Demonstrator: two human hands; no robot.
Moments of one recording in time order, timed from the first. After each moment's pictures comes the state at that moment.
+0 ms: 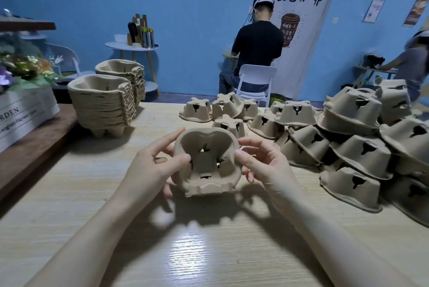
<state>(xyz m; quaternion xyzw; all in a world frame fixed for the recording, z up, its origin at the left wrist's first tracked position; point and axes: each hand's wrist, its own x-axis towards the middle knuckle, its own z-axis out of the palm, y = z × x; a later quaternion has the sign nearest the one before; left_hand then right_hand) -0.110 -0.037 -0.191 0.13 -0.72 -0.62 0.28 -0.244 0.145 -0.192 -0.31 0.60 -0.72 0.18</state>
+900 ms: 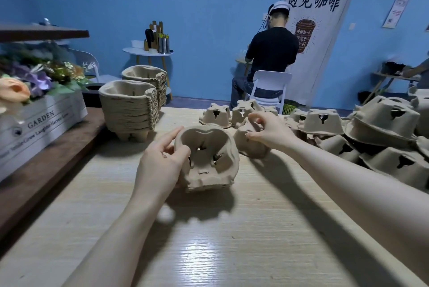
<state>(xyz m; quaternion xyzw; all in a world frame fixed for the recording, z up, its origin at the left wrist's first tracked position) -0.116 -0.073 -0.201 0.24 -0.68 -0.57 0.39 -0.359 0.059 -0.162 -0.41 0.87 -0.26 -0.05</state>
